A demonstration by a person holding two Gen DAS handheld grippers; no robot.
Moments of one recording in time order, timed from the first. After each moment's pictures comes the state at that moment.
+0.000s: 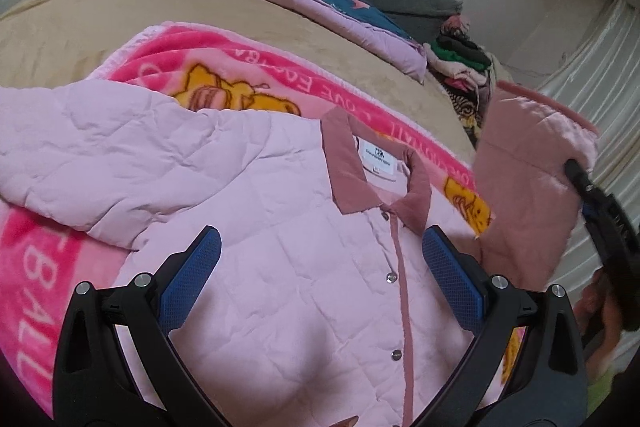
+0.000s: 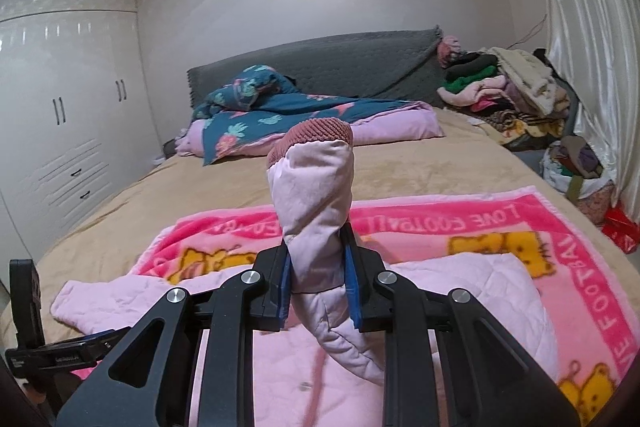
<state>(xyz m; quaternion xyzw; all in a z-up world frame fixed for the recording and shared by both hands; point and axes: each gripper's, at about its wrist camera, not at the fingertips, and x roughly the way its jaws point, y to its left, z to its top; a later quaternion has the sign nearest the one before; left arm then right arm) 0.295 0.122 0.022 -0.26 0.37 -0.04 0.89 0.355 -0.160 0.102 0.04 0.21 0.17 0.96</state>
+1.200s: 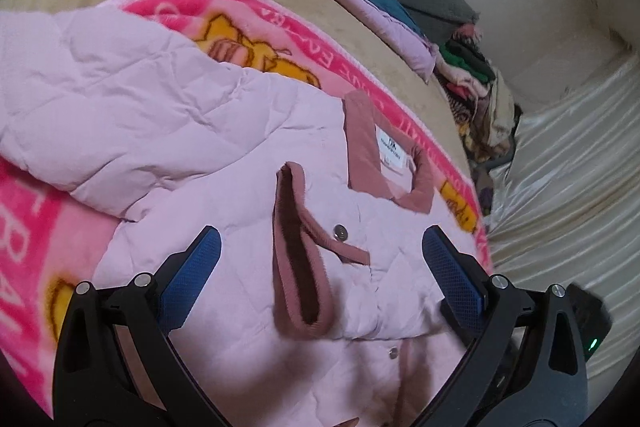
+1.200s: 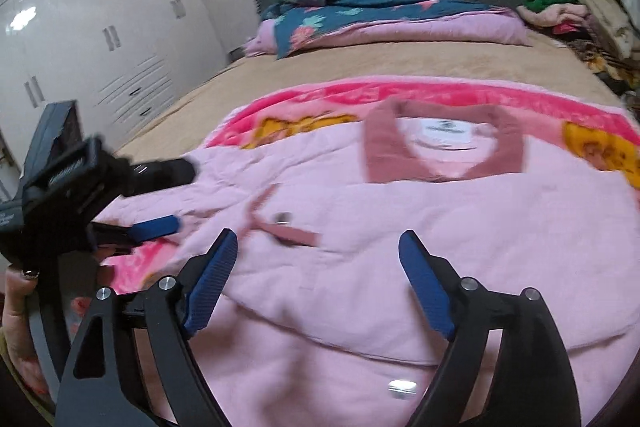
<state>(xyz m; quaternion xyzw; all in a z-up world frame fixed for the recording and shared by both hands) 0.301 0.148 -0.016 -0.33 0.40 -0.05 0.85 0.324 -0.103 -0.005 0.02 0.36 0.26 0.90</state>
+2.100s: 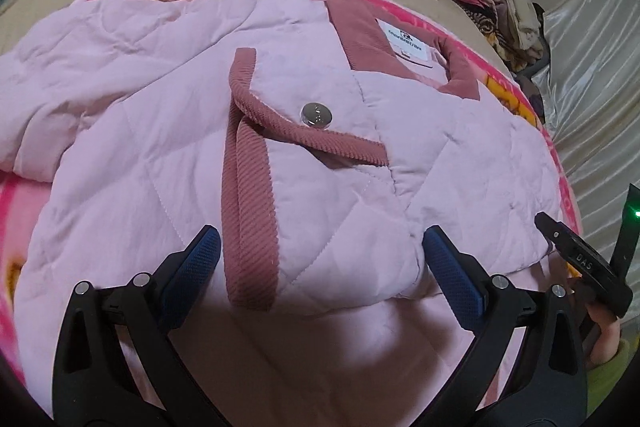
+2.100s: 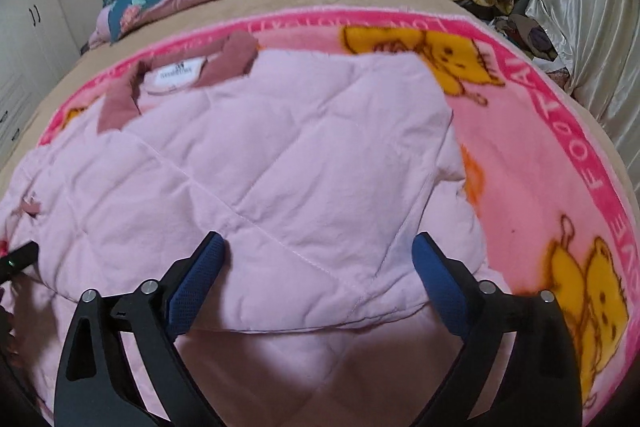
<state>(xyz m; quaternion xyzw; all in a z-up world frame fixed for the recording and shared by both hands) 0.309 0.066 -0.081 -0.16 0.48 -0.04 0.86 0.372 -0.268 -0.090 0.01 0.46 0.04 0.89</state>
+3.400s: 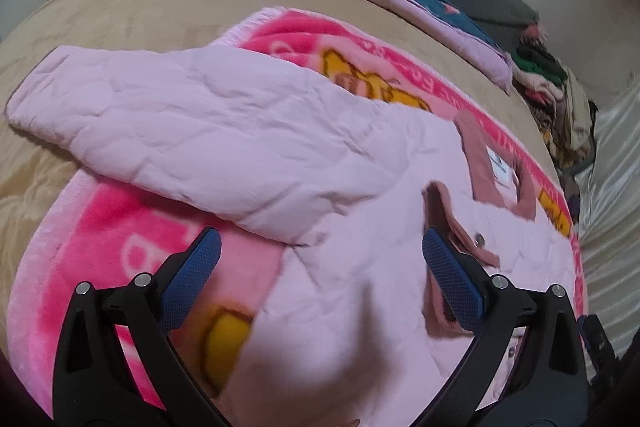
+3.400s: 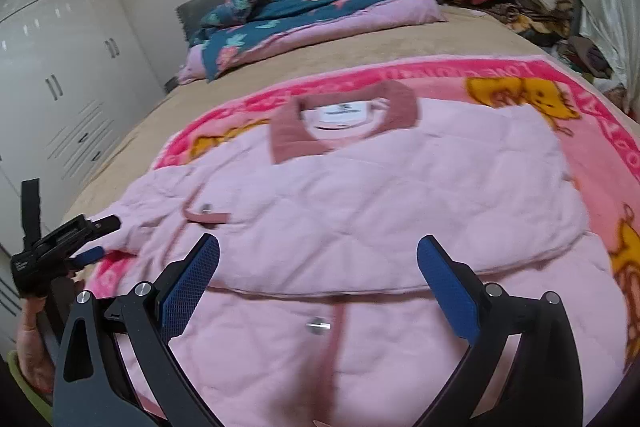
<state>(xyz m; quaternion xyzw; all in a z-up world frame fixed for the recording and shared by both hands) 0.267 0.217 -0.030 -0.25 0.40 0.10 0.88 0.292 -0.139 -0.011 0.08 0.37 0.19 0.91</state>
